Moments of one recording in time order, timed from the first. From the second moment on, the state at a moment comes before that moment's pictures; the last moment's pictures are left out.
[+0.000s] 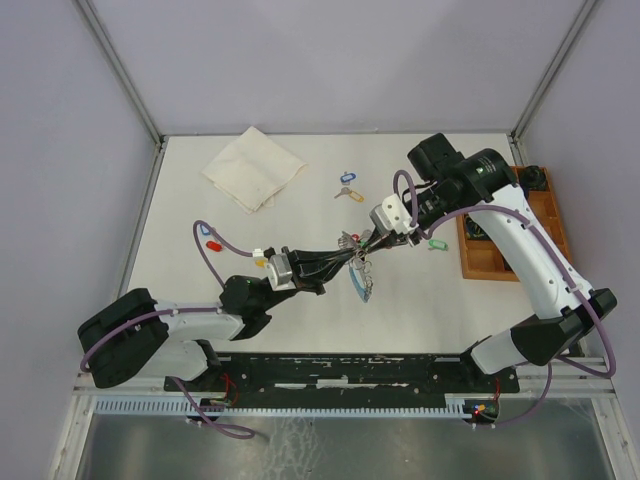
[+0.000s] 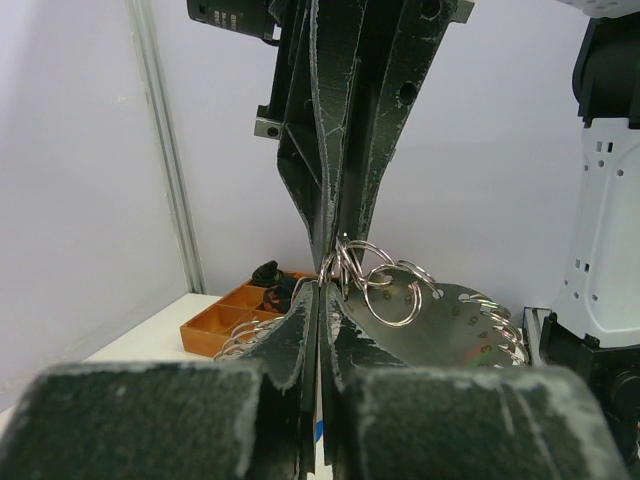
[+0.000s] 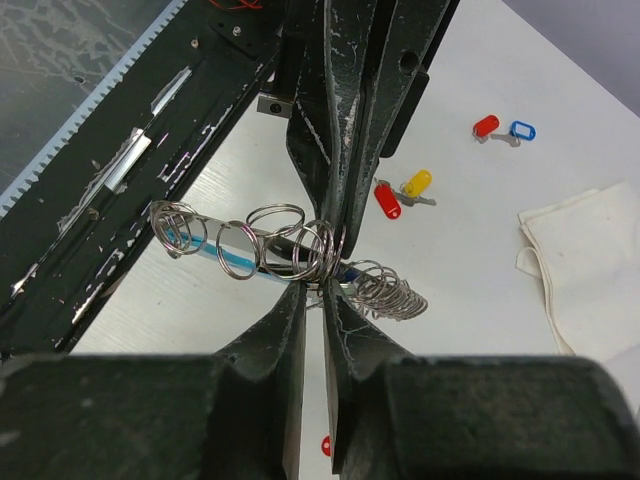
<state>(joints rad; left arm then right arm) -0.99 1.29 0.36 1.53 0.22 -0.02 0.53 1.48 1.77 -1.52 -1.04 -1.54</state>
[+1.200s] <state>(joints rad) -0.99 1.26 0.35 1.53 0.16 -0.02 0.51 1.40 1.62 -1.29 -1.06 -1.29</state>
